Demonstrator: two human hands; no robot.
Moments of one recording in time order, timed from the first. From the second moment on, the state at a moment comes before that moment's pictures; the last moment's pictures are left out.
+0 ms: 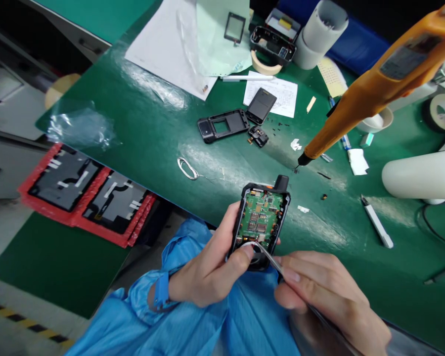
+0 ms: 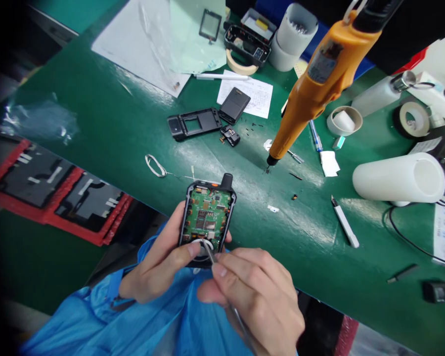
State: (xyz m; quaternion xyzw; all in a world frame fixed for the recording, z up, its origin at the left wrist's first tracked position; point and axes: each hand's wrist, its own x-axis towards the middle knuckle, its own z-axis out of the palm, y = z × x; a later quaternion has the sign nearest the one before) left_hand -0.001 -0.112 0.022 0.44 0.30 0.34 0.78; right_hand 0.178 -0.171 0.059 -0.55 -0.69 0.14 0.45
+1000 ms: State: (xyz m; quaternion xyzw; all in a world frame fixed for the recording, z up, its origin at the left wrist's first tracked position) left_hand 0.000 -0.113 0.021 0.44 0.30 0.34 0.77; right_hand 0.178 -0.169 0.045 -0.56 -0.61 0.15 0.54
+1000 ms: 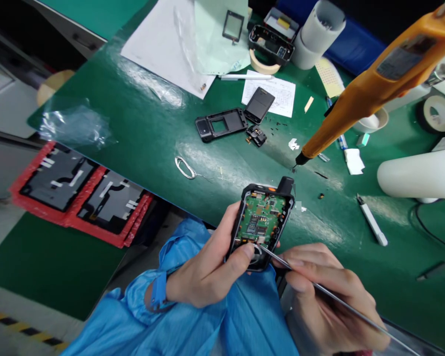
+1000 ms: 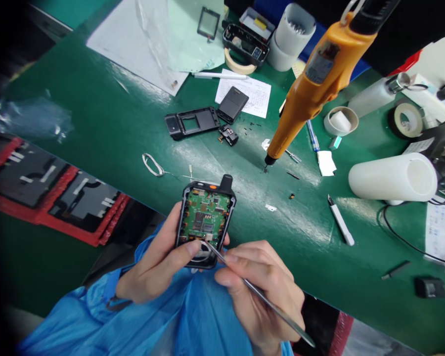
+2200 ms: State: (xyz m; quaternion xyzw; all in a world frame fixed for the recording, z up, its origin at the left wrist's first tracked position) left_hand 0.001 -0.116 0.017 0.46 0.32 0.36 0.75; right_hand 0.184 -0.171 0.058 -0.54 -0.66 0.15 0.50
